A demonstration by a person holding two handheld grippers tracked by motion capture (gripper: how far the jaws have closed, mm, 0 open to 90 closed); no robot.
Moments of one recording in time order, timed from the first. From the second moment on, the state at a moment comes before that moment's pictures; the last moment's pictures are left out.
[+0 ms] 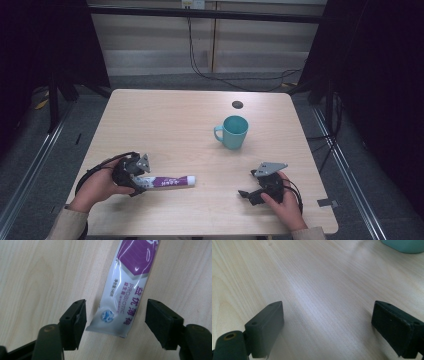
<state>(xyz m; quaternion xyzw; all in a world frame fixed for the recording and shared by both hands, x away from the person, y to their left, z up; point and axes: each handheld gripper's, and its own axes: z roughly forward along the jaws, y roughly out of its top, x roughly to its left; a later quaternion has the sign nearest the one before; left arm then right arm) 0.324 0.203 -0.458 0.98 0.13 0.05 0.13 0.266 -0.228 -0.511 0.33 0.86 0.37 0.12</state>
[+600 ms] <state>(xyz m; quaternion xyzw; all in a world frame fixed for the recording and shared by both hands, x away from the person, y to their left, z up) 0.331 0.199 -0.465 0.99 0.10 -0.01 0.10 0.266 -0.228 -0.511 0.32 0.86 0.37 0.12</state>
